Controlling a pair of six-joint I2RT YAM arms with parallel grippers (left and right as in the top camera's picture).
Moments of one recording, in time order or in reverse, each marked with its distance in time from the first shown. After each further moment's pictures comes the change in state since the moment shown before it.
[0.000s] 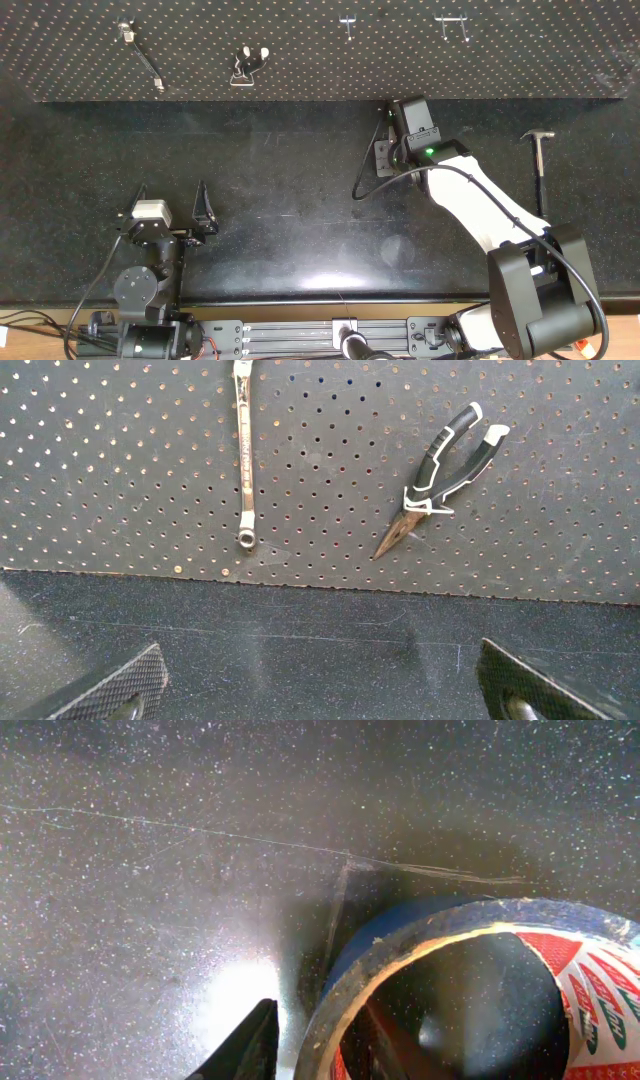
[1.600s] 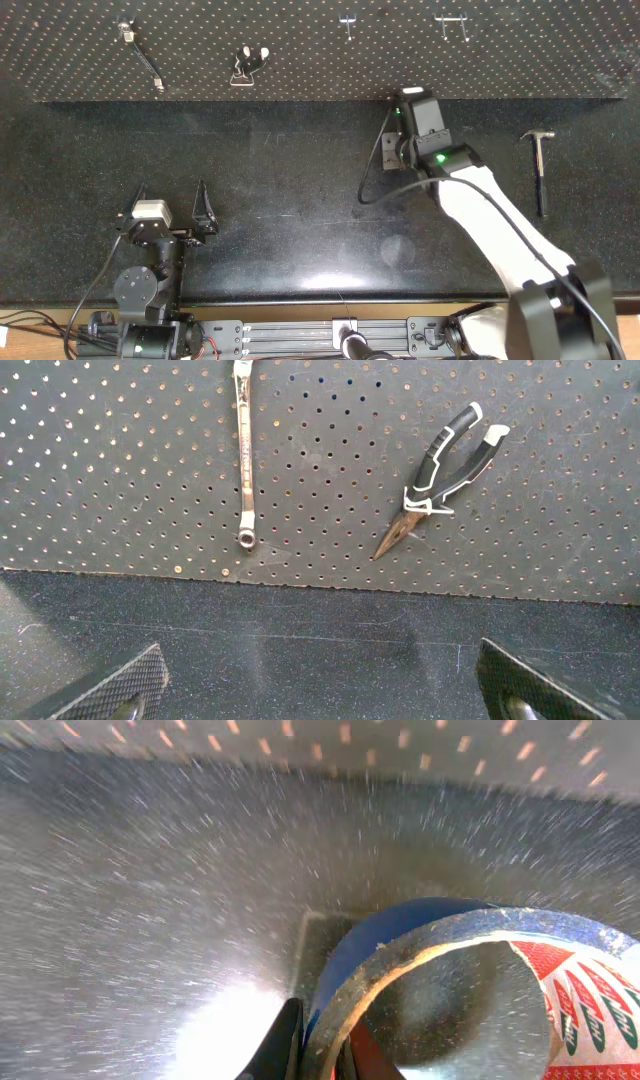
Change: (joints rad) left arm 0.000 0.000 0.000 0.000 0.000 0.000; right arm 0.000 -0.151 0.002 0.000 0.096 0.000
